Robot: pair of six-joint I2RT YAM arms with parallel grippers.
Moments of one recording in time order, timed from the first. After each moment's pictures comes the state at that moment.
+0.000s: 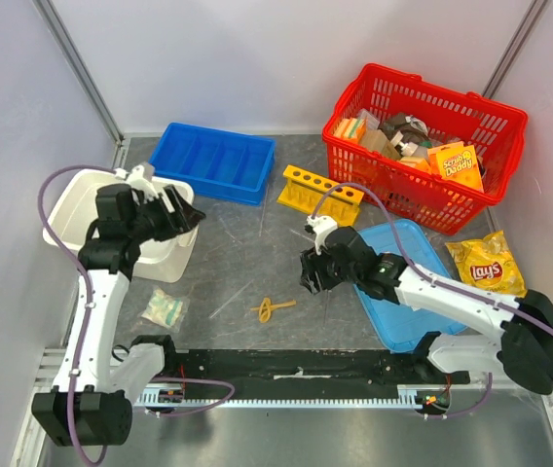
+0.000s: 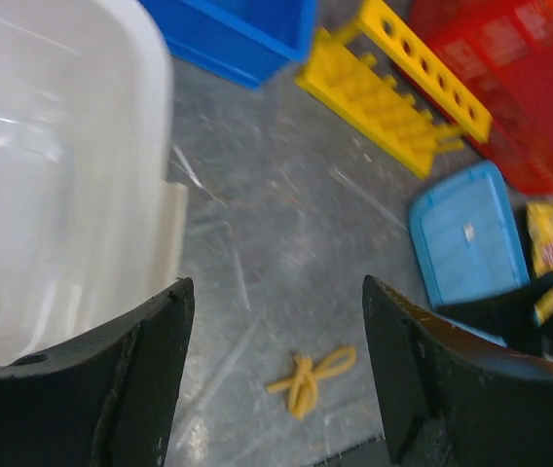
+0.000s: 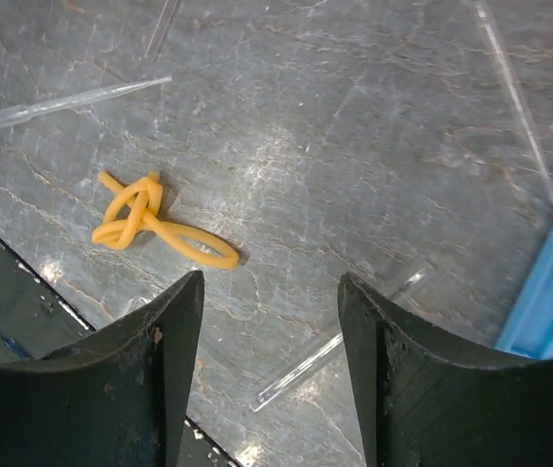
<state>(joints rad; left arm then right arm) 0.05 0.95 0.99 -0.60 0.37 -0.40 0.86 1.20 0.74 -0.25 0.00 0.34</state>
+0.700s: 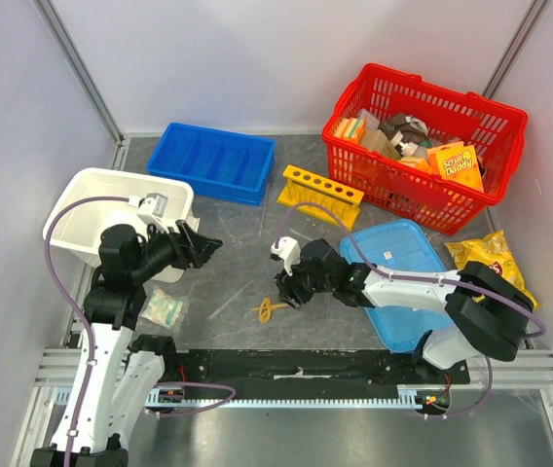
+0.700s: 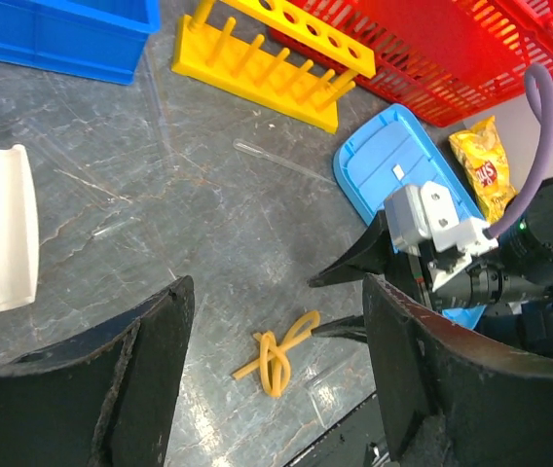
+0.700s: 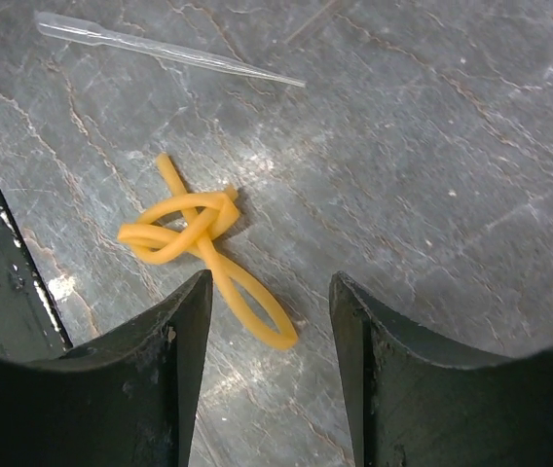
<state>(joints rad) -0.08 0.61 0.71 -0.45 0.56 -0.39 0.96 1.47 0.69 0.11 -0.19 0.06</state>
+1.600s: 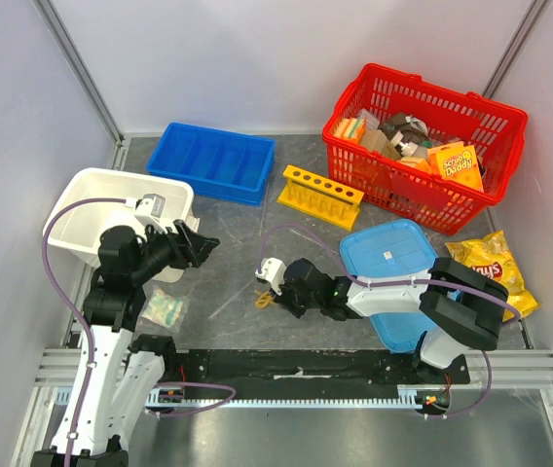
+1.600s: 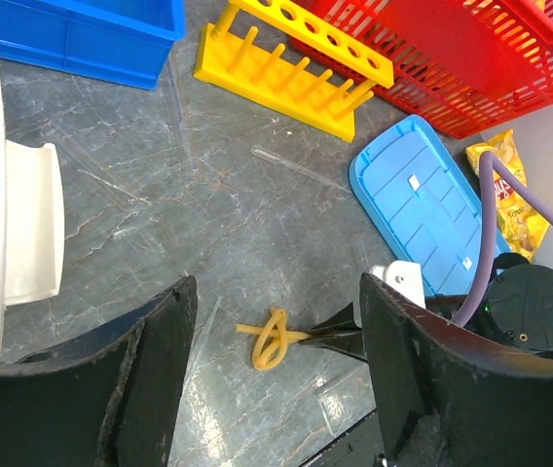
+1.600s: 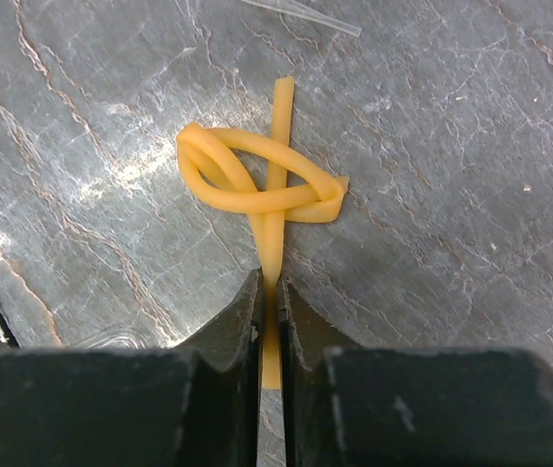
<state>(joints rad) -0.08 0.59 0.71 -0.46 0.50 -0.39 1.10 1.60 0.69 0.15 -0.03 -0.01</state>
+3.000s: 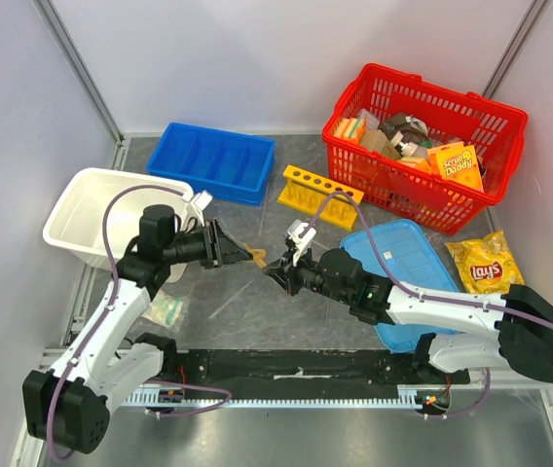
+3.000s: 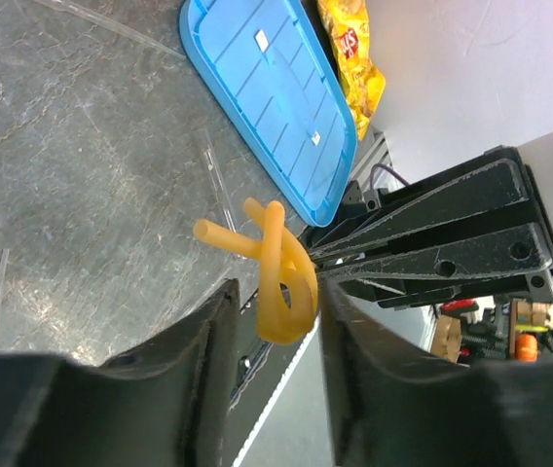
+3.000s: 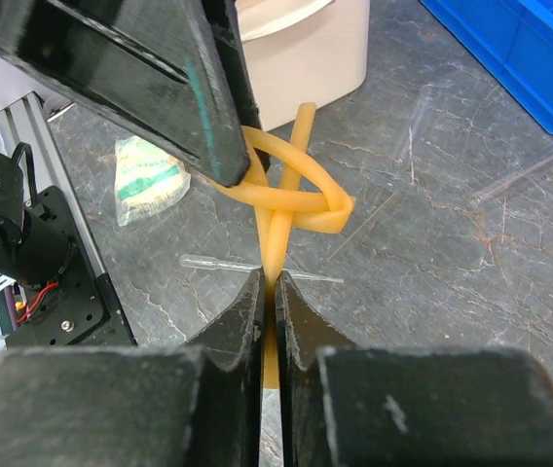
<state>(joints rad) -0.25 0.90 0.68 -0.29 0.84 -0.61 1.10 1.24 0.65 0.41 0.06 0.24</state>
